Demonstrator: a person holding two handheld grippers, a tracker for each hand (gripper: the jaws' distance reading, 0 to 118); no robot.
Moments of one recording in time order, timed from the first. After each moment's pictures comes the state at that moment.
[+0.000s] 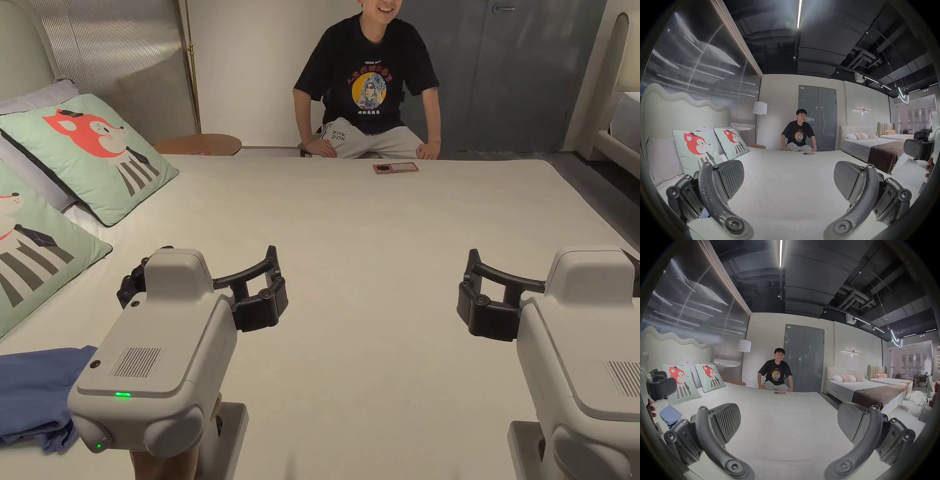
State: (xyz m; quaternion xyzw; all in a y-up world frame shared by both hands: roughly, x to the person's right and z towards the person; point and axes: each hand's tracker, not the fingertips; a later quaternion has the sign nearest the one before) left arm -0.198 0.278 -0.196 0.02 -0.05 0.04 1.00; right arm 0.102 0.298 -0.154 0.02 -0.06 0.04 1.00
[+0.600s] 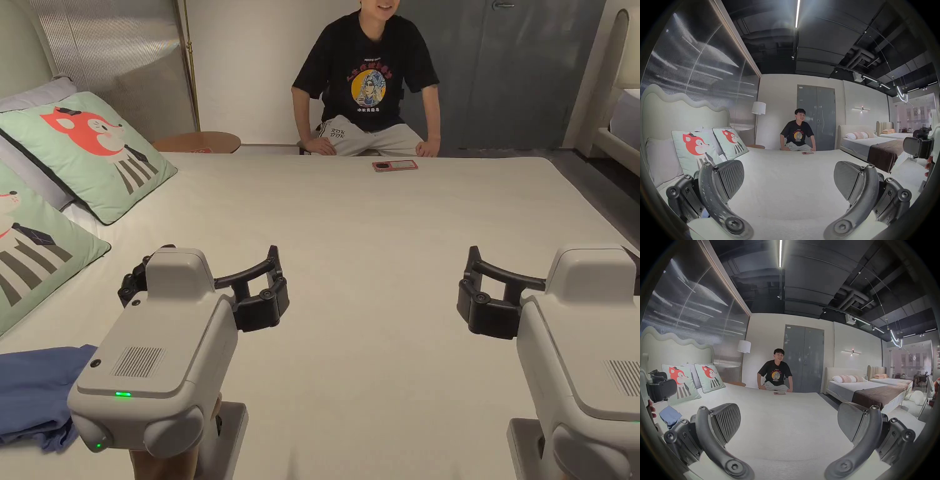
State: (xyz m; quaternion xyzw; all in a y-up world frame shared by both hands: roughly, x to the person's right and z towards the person) left arm -0.196 0.277 -0.197 0.02 -0.05 0.03 1.00; right arm 0.104 0.298 -0.155 0.02 -0.06 0.04 1.00
